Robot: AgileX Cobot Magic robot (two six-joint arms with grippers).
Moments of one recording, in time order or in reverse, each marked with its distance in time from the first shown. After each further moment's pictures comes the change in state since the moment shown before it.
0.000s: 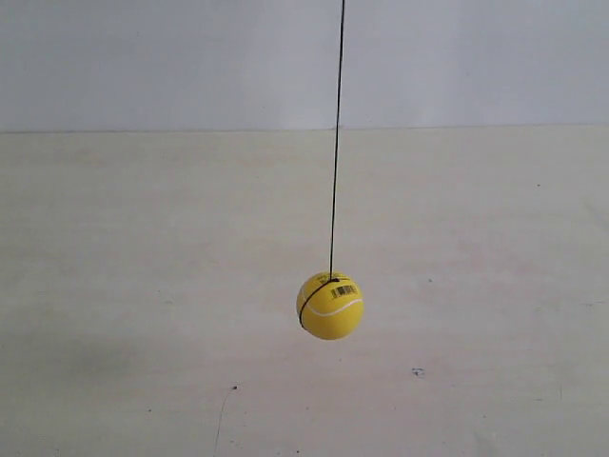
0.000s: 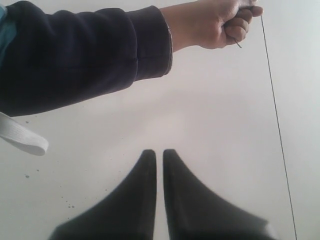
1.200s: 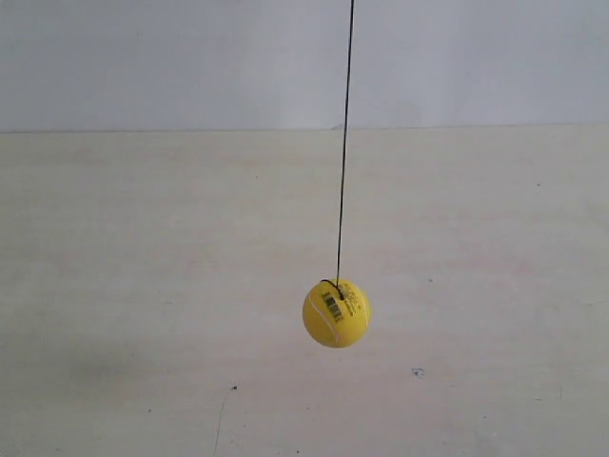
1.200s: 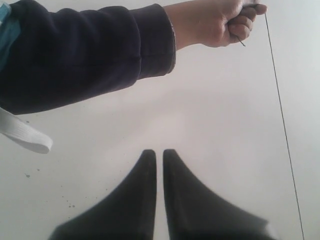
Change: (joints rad) left arm 0.000 0.000 0.000 0.000 0.002 0.000; right arm 0.101 0.074 -0.328 -0.255 -0.528 0.515
